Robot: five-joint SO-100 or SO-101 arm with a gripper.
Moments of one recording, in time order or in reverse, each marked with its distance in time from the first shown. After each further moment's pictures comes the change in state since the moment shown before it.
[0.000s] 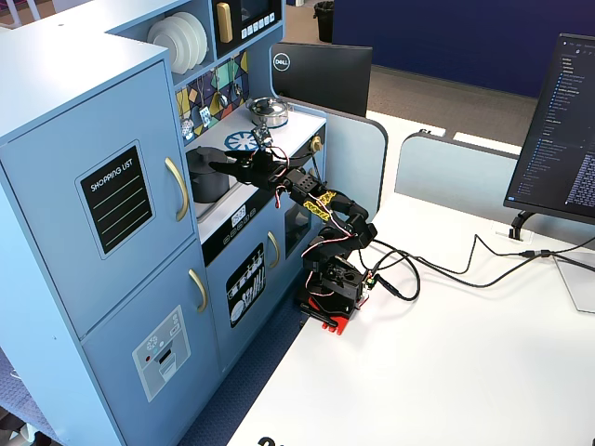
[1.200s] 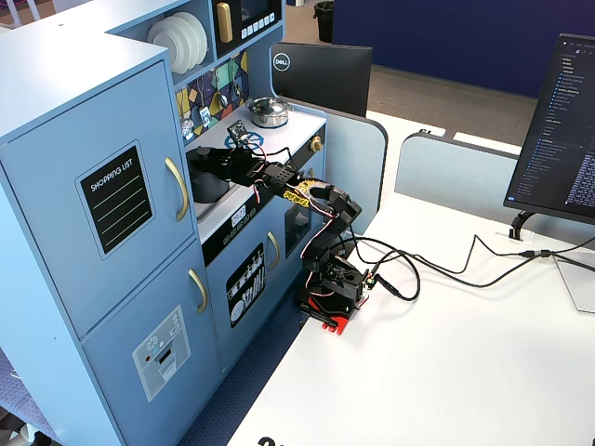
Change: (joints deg) arm -1.8 -21.2 -10.4 -10.6 -1.6
